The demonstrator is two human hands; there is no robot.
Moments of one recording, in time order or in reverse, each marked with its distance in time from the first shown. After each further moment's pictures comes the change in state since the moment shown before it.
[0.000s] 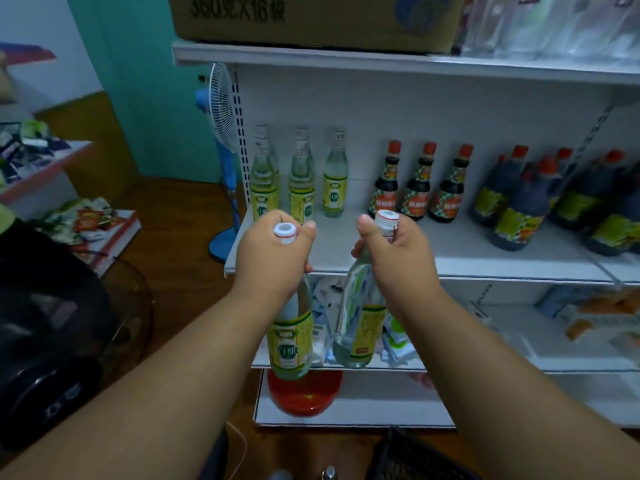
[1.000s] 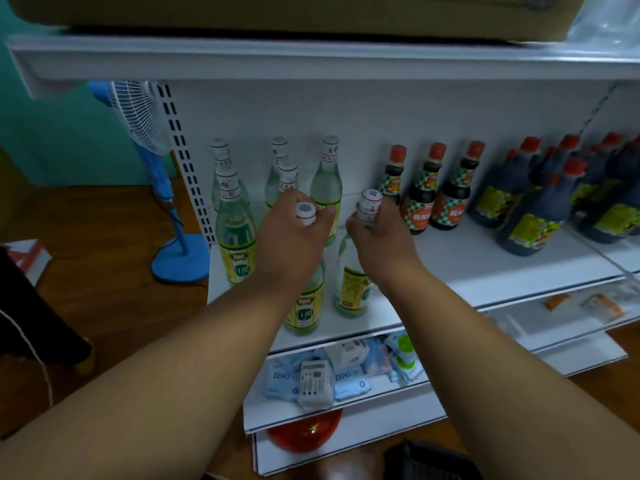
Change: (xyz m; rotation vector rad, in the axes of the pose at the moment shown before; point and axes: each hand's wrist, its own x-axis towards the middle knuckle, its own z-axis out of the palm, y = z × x) left_hand 0.209 -0.060 0.084 -0.093 -0.199 0.174; right_hand 0.184 0.052 0.093 -0.249 0.121 0.033
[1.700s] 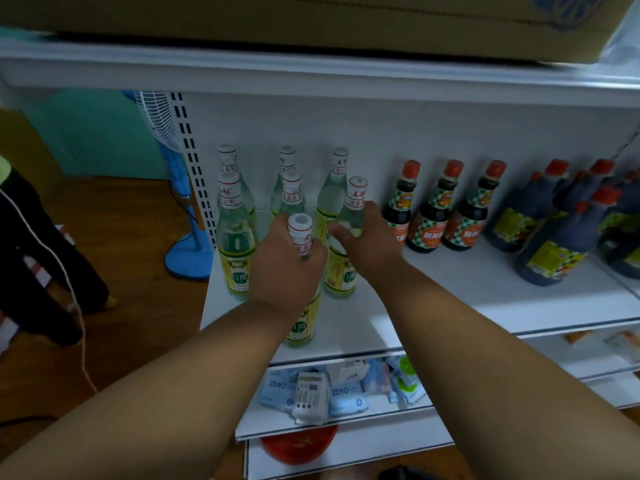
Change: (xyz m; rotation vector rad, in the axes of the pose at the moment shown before) left_hand -0.011 -0.010 0.008 0.145 0.082 0.000; right_hand 0.055 0.031 0.017 -0.209 -0.147 -0.035
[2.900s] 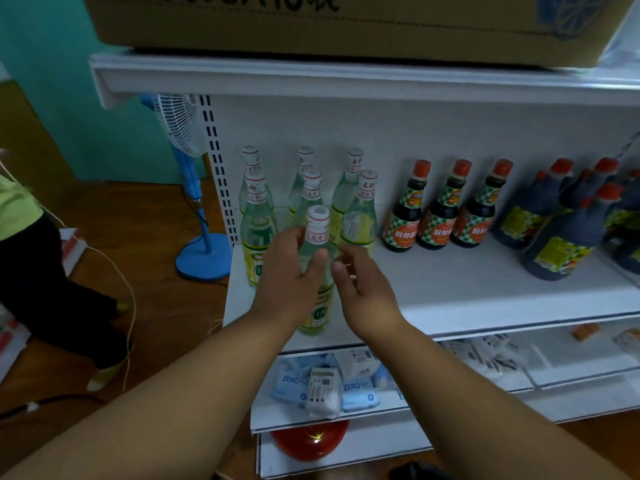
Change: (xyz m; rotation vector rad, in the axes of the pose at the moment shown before) left_hand -0.020 -0.029 -0.030 -0.047 -0.198 0.046; right_hand -0.098 -0.010 0.029 0.082 -0.095 -0.082
